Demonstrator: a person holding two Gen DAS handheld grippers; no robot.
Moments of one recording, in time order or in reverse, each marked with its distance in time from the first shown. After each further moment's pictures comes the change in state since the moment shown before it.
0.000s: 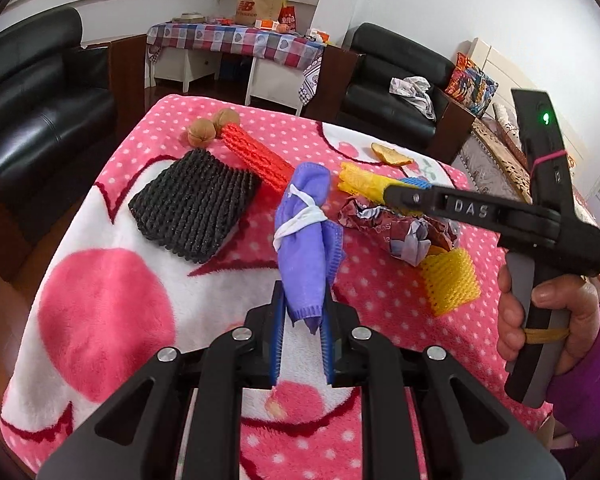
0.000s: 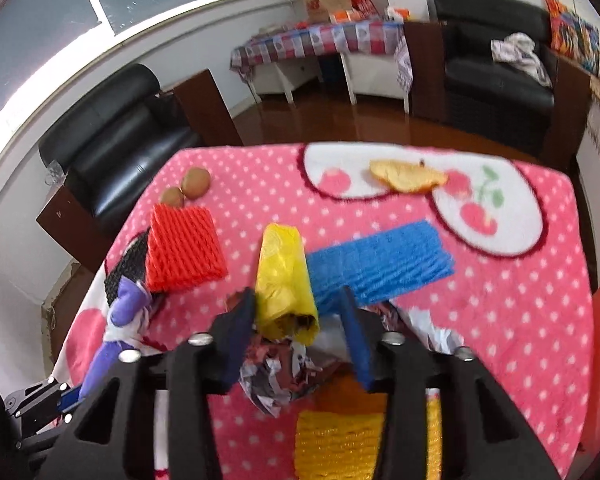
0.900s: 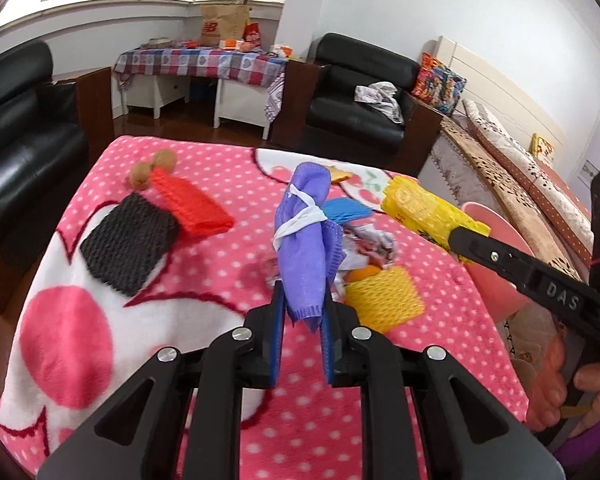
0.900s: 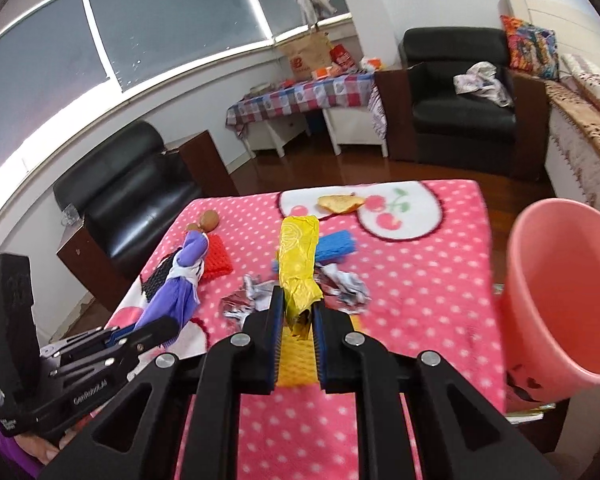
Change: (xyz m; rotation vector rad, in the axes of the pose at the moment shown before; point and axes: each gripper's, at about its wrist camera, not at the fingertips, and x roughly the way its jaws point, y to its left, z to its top) left arm -0.009 -0.067 0.013 0.100 -0.055 -0.058; right arm -0.142 -0.034 -0.065 0.058 -0.233 -0.007
